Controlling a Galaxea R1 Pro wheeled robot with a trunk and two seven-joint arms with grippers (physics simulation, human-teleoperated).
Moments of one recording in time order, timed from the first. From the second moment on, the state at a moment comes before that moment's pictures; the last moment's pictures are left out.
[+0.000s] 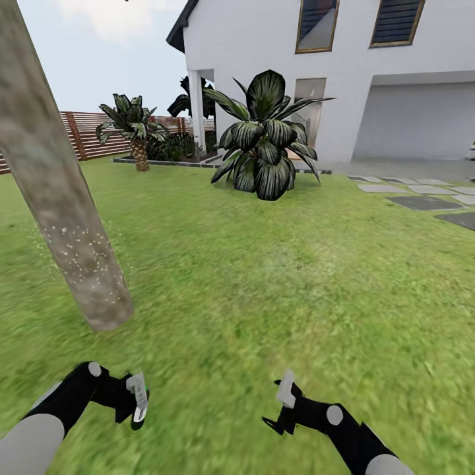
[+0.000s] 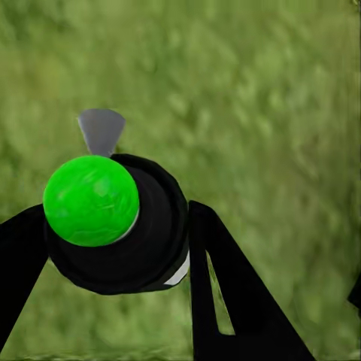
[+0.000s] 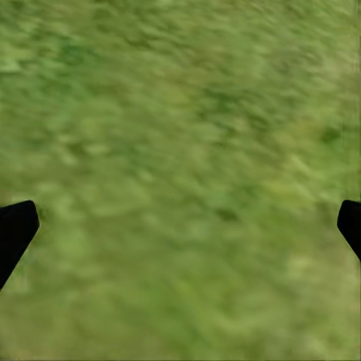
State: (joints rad) left arm -0.65 0.23 0.08 -0.55 -0.88 0.01 -1.07; right arm -0.52 -0.01 0.04 -0.48 0.69 -0.36 0.59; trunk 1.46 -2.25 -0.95
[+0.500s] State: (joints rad) left arm -0.65 0.14 0.03 -0.55 -0.91 0.02 -1.12; right arm -0.53 0.06 0.05 -0.50 0.69 -0.36 0.83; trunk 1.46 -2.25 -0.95
